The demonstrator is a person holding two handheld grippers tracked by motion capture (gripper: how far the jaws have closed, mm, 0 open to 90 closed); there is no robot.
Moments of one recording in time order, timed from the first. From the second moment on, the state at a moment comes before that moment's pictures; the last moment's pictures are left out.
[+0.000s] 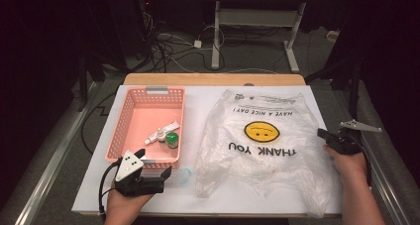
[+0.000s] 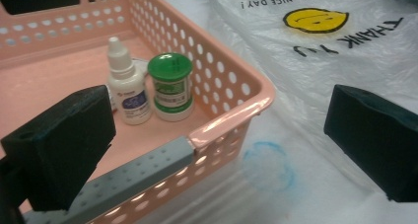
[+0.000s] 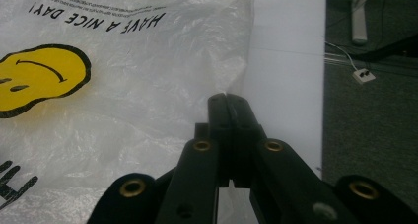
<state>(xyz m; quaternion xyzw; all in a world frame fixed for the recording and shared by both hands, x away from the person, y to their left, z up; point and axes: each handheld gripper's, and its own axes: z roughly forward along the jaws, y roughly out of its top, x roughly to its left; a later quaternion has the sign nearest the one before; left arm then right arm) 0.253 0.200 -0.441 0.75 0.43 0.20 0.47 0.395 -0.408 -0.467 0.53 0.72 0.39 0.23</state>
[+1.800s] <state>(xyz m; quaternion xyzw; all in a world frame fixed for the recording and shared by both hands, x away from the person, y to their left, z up) 0.266 0.206 -0.436 0.76 0.39 0.17 0.48 0.332 -0.371 -0.424 0.47 0.75 0.39 0.26</state>
